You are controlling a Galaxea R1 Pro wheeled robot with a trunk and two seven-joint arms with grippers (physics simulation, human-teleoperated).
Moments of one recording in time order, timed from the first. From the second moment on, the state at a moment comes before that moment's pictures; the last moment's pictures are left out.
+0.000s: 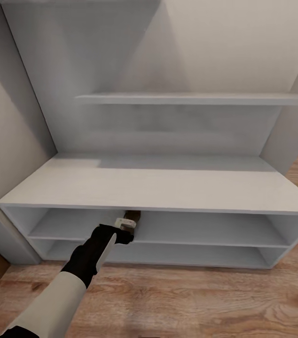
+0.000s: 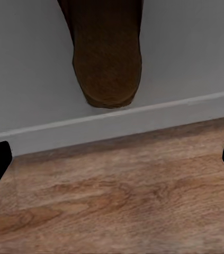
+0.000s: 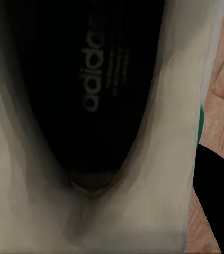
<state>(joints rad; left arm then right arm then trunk) -0.74 -0.10 -0.25 -0.89 0.09 0.80 0.05 -0.21 -0.21 -1.00 -1.53 0.02 0.72 0.00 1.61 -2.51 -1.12</state>
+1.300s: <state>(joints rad) -0.70 0.03 -0.25 -0.46 0.26 -0.22 -0.30 -0.21 -0.21 -1.00 -1.53 0.02 0.72 0.00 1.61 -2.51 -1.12</state>
